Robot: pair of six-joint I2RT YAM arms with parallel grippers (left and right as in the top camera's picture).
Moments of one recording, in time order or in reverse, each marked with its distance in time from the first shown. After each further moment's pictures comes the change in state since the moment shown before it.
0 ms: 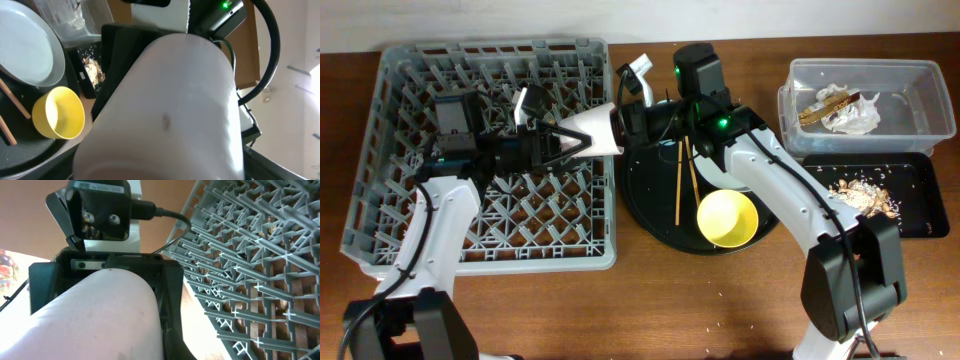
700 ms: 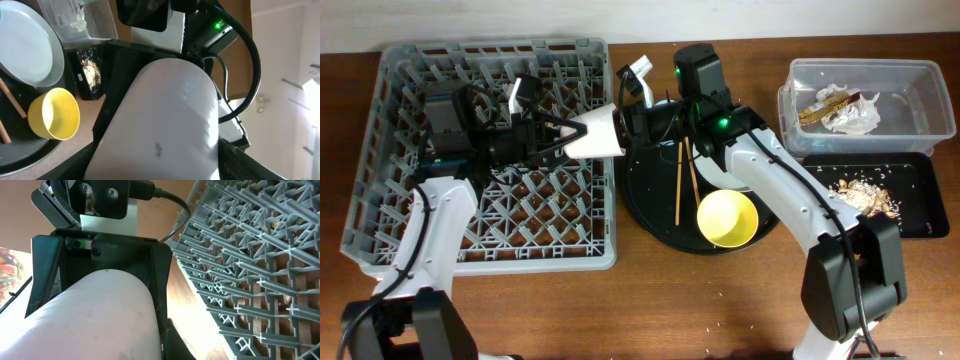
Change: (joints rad) left arm 0.011 0.000 -0.003 0.173 -0.005 -0.264; right arm -0.003 0.000 0.000 -0.015 -0.021 0.000
